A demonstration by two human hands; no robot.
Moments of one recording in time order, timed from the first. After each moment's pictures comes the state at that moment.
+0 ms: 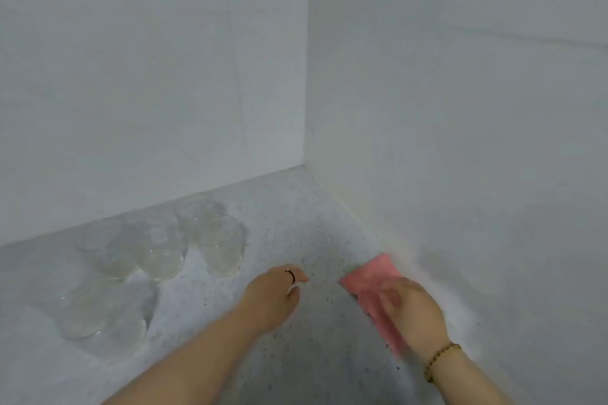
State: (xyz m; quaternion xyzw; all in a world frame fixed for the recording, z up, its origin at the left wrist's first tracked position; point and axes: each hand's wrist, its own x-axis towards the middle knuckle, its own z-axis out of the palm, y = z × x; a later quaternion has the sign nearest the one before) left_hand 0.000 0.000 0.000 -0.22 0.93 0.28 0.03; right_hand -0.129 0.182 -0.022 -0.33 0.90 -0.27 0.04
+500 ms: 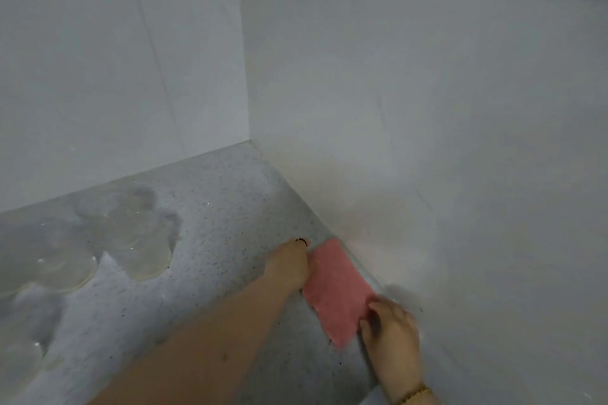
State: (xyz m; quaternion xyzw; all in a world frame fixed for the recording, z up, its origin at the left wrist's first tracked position) left_hand -0.141 0.045 -0.039 -0.26 0.92 0.26 0.10; right_hand -0.150 0.227 -0.086 -0.25 0.94 -0.21 -0.05
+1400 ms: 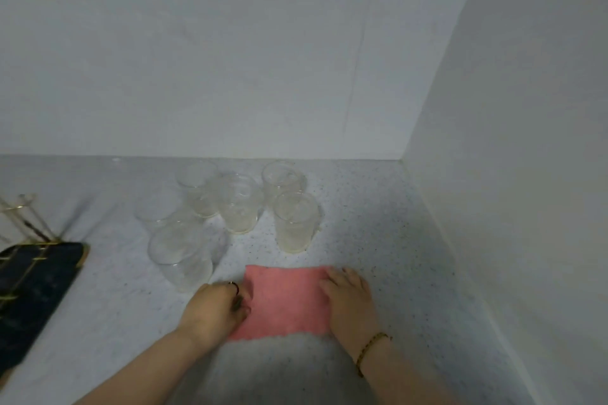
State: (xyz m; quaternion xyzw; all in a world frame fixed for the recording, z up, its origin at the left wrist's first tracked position) left_hand 0.117 -0.052 -0.047 -0.49 0.85 0.20 0.00; right_hand -0.078 0.029 -0.058 -0.62 0.77 -0.03 0.12
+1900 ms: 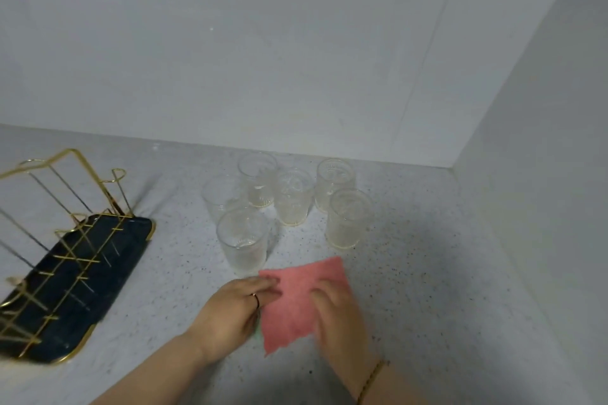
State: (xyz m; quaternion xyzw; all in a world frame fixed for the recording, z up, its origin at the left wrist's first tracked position) left_hand 0.195 -0.052 -0.072 -0.32 0.92 0.16 -0.13; right_hand 0.012 0.024 -0.072 -0.69 0.69 -0.22 0.07
